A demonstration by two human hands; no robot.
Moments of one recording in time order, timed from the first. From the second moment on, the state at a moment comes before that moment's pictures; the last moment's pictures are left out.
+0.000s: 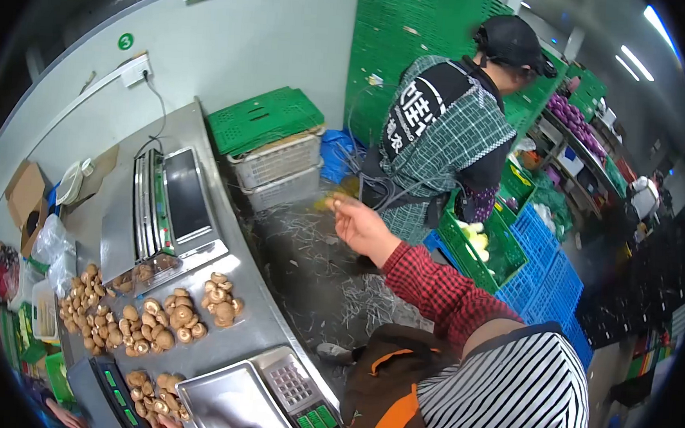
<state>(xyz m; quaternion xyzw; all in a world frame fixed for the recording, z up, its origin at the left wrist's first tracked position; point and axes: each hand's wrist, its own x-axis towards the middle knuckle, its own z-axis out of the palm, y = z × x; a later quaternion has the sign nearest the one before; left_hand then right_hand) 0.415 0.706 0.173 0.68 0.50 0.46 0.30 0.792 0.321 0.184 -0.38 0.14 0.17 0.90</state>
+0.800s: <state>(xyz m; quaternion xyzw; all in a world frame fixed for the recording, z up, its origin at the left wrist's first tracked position) 0.468 0.481 0.101 0.69 0.32 0.15 0.63 0.744 0.200 0.096 -0.34 0.35 0.21 0.85</state>
